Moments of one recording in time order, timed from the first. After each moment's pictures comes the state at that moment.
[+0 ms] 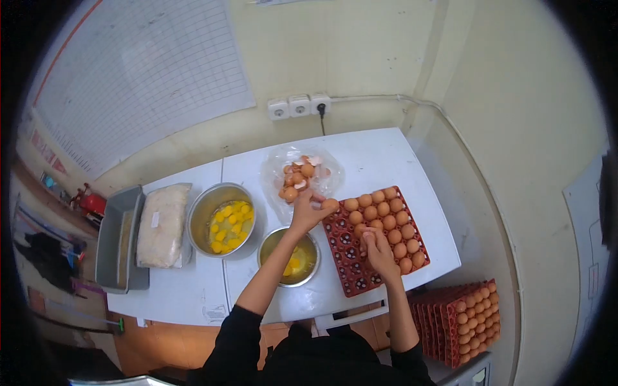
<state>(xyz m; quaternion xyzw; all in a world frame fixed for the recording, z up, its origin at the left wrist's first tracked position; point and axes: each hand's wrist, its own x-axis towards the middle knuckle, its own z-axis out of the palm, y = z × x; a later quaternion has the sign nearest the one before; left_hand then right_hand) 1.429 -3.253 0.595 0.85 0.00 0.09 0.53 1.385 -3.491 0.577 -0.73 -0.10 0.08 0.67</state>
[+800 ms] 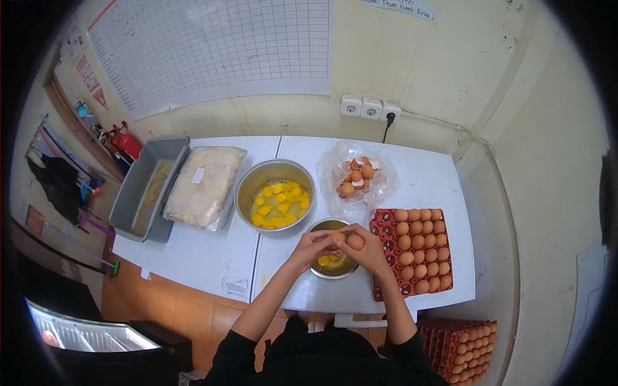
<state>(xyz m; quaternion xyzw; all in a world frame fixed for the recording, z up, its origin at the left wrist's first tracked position) 1.275 -3.192 0.600 0.45 0.12 -0.04 0.88 1.357 -3.357 0.640 -0.77 -0.33 0.14 0.53</state>
